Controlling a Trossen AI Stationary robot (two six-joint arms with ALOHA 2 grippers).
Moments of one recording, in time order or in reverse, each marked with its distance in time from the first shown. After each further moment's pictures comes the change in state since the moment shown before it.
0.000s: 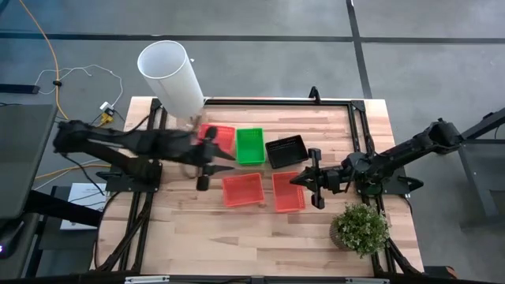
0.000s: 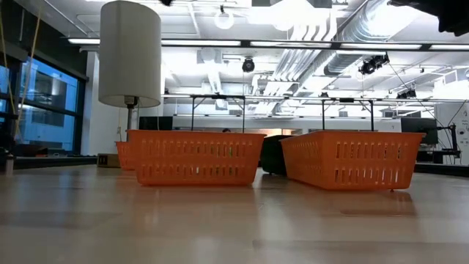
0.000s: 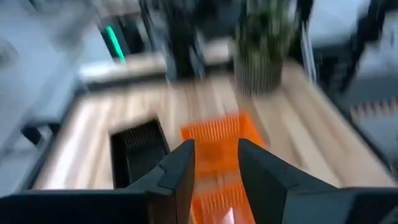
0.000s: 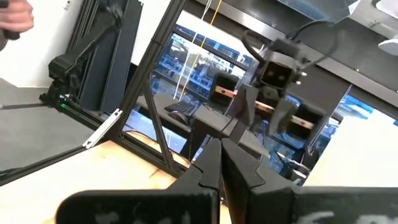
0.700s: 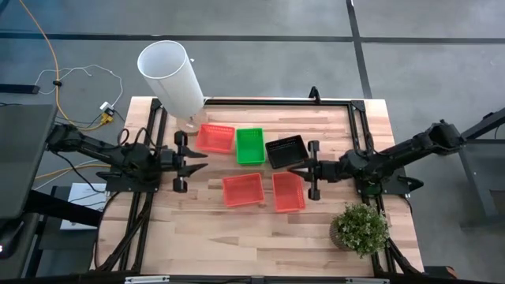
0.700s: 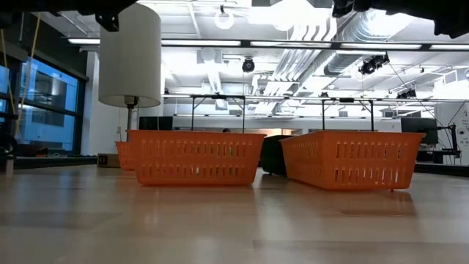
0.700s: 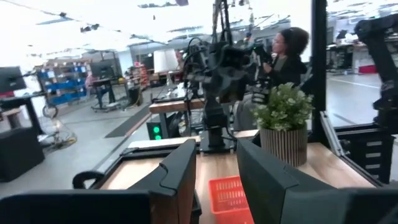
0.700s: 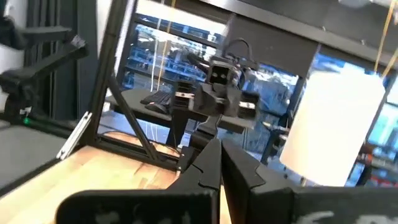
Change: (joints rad) left arm -0.134 -0.517 -0.702 0.699 -0.241 0.071; right arm -0.061 0.001 0.000 -0.007 0.097 0.170
